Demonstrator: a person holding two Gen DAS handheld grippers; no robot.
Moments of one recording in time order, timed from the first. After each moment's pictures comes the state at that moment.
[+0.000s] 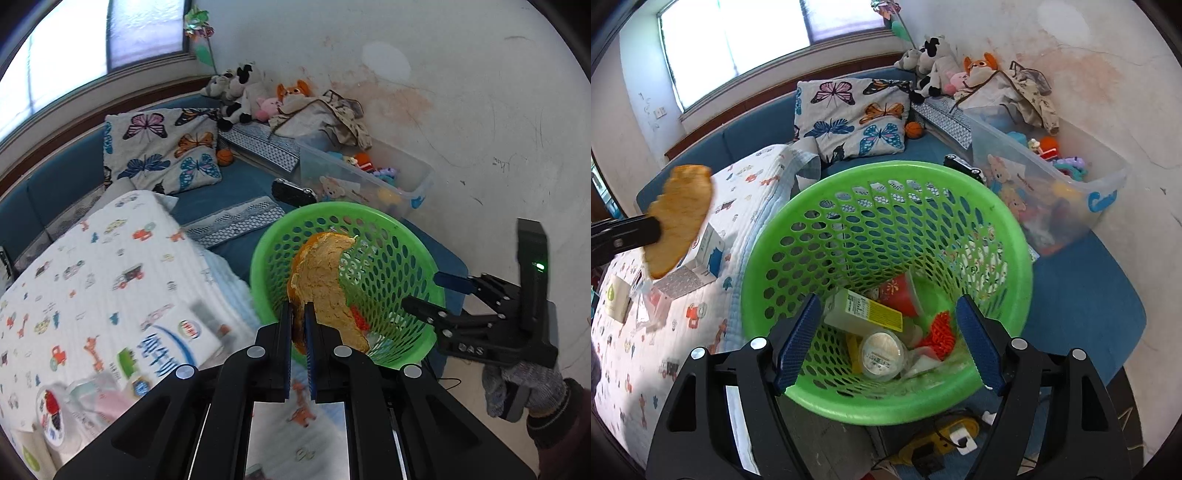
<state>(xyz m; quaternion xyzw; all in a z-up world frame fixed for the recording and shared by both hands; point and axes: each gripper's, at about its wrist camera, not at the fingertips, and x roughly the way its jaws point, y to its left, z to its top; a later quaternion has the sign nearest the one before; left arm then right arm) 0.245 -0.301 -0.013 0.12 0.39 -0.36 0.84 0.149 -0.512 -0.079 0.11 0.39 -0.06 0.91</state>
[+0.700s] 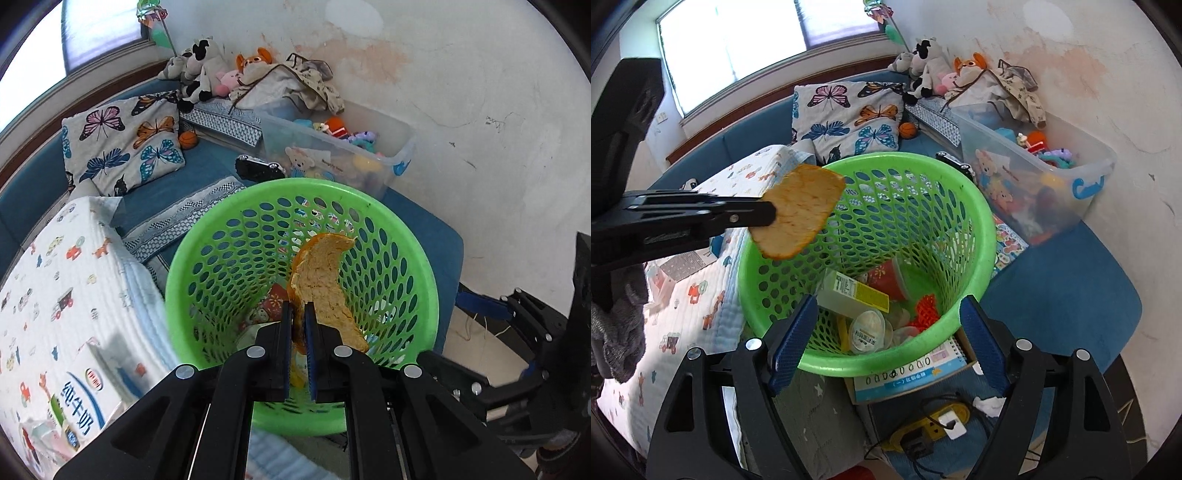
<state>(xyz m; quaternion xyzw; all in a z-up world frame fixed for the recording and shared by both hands) 0.252 -0.399 -0.050 0.17 0.43 -0.39 0.80 0.116 -0.522 -0.083 0.12 0.38 -0.06 0.91</state>
